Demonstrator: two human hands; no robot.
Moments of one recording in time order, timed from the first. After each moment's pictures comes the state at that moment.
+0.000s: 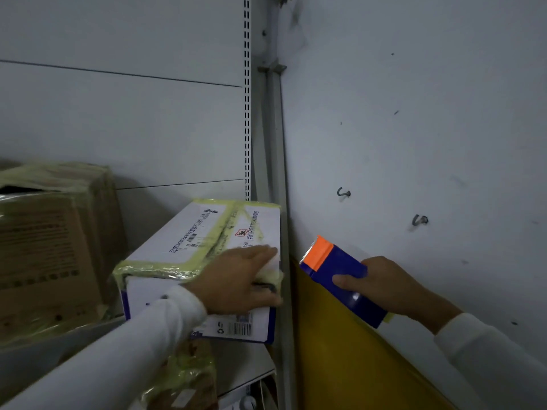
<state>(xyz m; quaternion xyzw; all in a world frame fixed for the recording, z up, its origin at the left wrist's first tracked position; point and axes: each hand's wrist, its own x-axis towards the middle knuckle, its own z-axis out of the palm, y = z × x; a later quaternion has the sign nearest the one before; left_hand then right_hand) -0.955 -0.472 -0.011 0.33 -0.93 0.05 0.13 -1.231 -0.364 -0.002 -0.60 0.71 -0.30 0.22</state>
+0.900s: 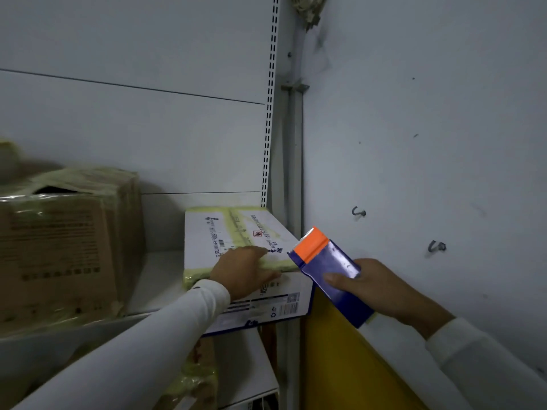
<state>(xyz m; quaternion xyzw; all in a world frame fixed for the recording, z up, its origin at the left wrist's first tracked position) -0.975 -0.519 -0.021 0.49 -0.84 0.01 0.23 -1.218 -0.386 0.020 -0.64 0.61 -0.38 0.30</state>
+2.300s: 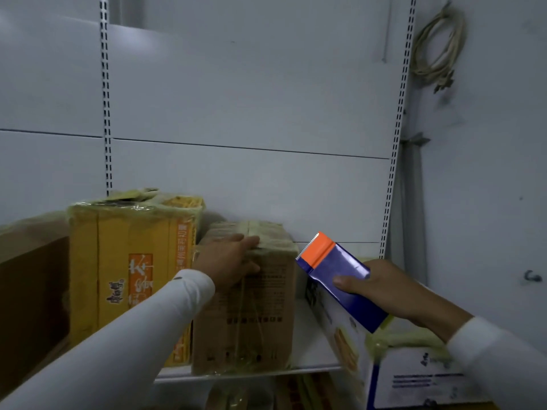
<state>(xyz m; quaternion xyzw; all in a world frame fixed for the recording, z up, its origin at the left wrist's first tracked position) -0.610 -0.542 0.092 0.56 -0.79 0.15 0.20 -0.917 -0.466 0.093 -0.73 0.54 -0.36 0.23</state>
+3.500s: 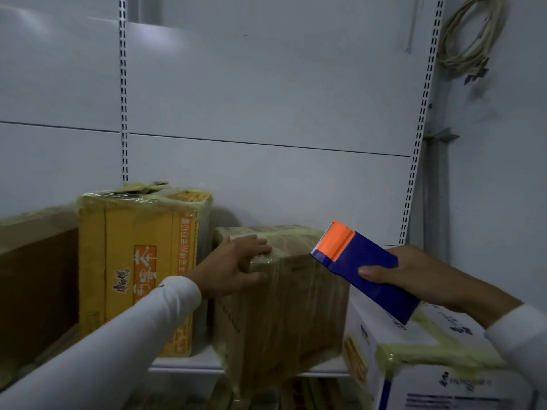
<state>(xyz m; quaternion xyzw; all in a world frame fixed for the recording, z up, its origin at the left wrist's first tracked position) -0.619 -0.512 0.084 0.47 -0.83 0.01 0.31 -0.962 -0.487 0.121 -0.78 0.45 -0.32 0.29</state>
